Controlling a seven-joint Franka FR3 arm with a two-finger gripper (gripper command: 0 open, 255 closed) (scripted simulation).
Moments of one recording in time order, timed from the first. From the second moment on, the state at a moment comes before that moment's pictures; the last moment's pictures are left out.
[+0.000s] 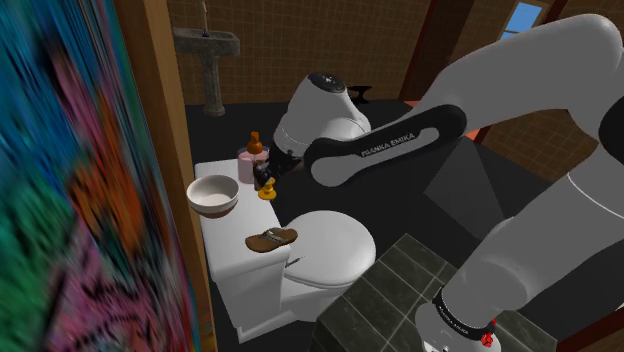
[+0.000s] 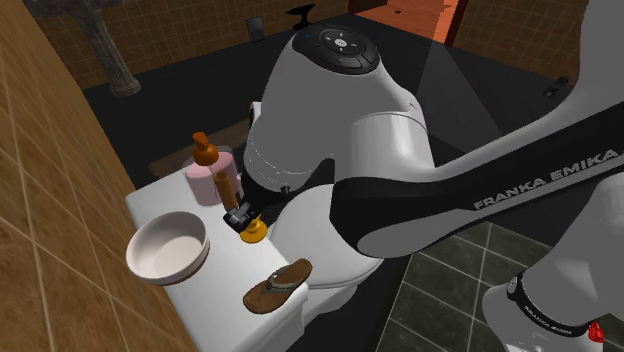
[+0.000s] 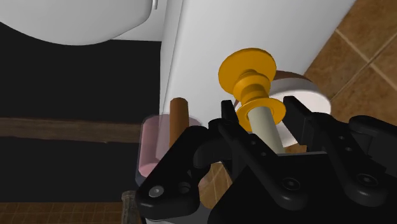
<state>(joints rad) -0.06 -0.15 0.47 -2.37 -0.11 2.64 0.52</state>
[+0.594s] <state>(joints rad) -0.07 0.04 0.51 -2.12 -0.26 2.56 0.63</state>
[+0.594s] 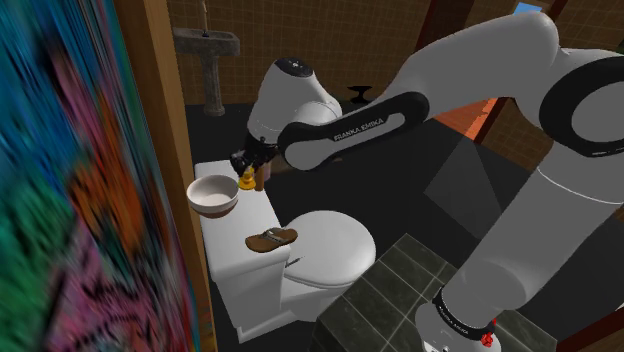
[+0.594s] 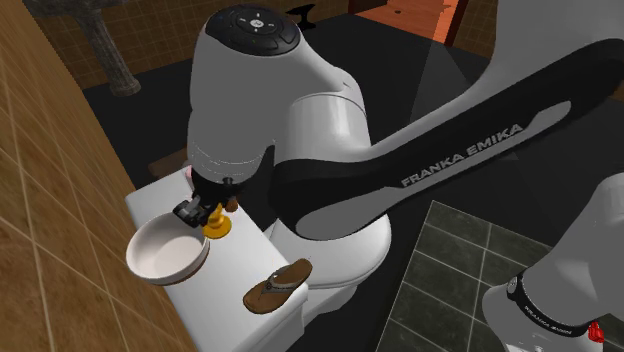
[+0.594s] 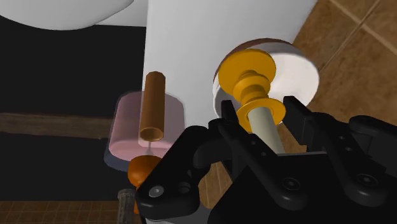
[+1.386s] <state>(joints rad) 0.06 0.46 0.45 -1.62 -0.49 2.41 0.75</state>
